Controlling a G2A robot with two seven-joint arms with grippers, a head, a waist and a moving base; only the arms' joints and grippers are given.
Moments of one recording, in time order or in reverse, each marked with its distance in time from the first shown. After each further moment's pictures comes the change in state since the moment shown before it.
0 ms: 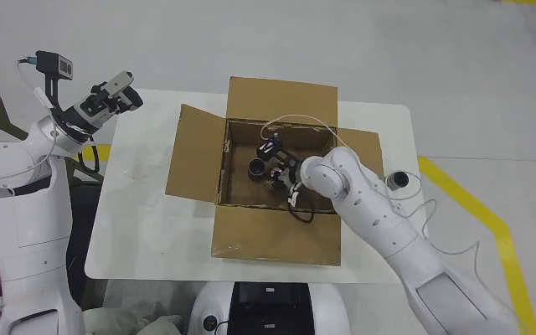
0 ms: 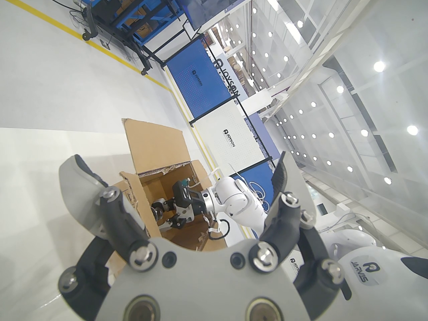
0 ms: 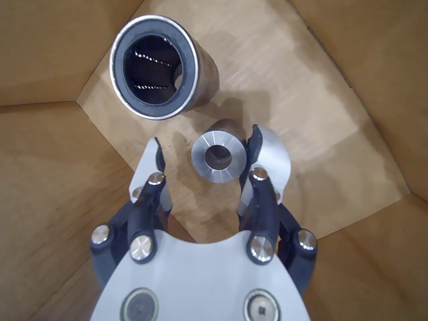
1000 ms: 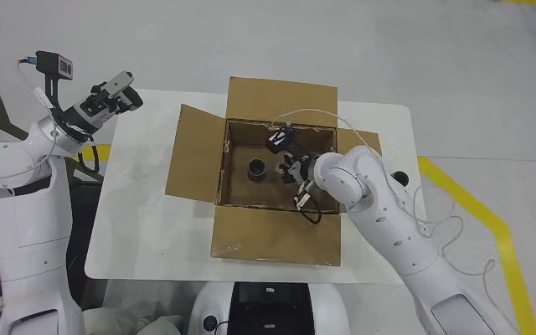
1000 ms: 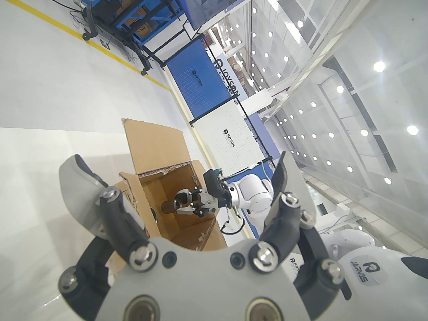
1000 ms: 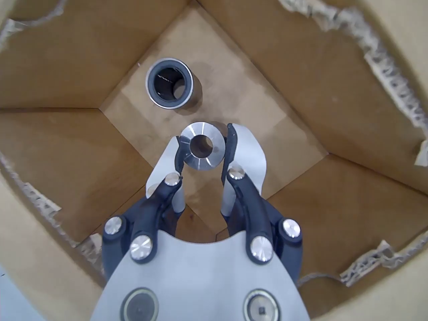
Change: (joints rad) left arm 0.000 0.000 0.000 0.000 0.000 0.000 0.000; right arm -0.123 0.057 0.136 -0.310 -0.117 0.082 0.108
